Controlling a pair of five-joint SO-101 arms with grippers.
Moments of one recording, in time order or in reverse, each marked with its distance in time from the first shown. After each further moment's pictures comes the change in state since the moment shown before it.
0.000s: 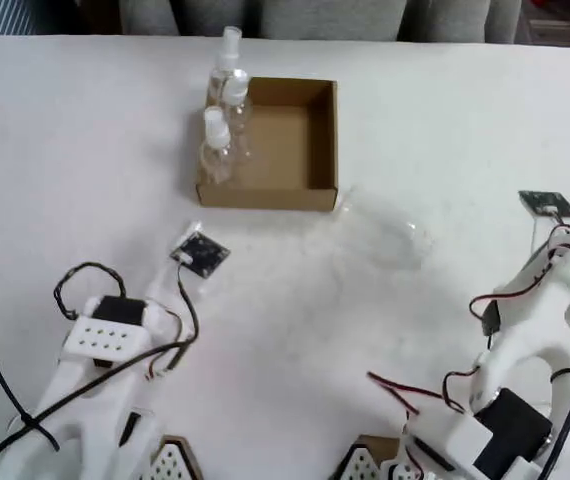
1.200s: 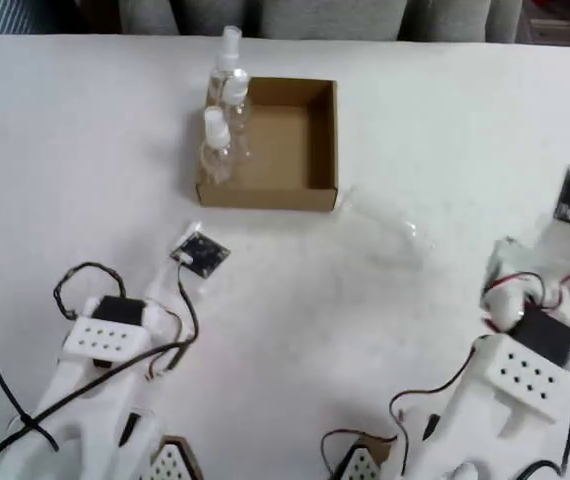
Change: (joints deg) left arm 0.0 0.0 0.0 0.0 0.0; right arm -10.7 -41.8 25.3 -35.9 -31.2
